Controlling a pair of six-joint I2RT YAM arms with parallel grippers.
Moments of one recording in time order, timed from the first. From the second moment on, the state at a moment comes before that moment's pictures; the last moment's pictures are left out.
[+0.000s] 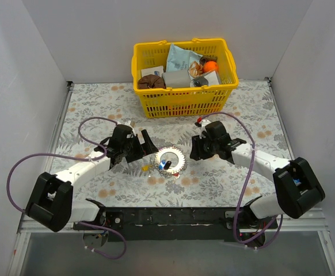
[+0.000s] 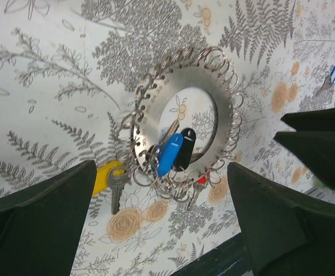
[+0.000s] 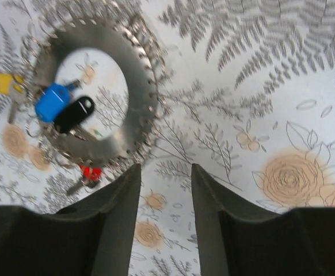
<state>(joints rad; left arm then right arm) -0.47 1.25 0.63 -0.14 0.20 -0.79 0.60 1.40 0.78 -0.19 -0.20 0.28</state>
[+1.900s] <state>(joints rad) -0.53 1.54 0.71 -0.01 0.30 -0.72 0.53 1.71 0.75 0.15 -0.62 0.47</state>
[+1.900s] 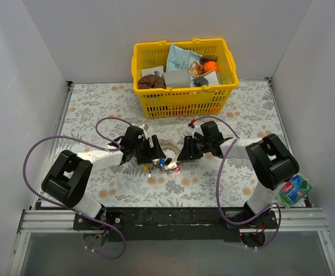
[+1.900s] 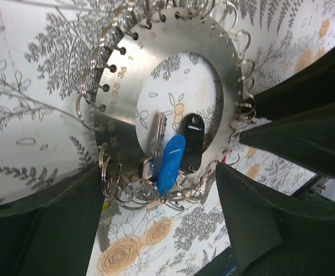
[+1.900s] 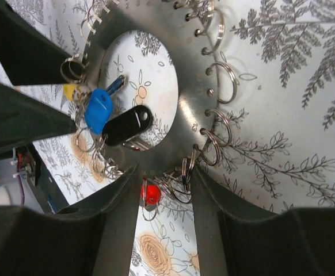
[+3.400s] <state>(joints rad) -0.57 1.31 0.77 -0.32 0.03 -0.69 0.88 1.63 1.07 -0.41 -0.05 0.28</state>
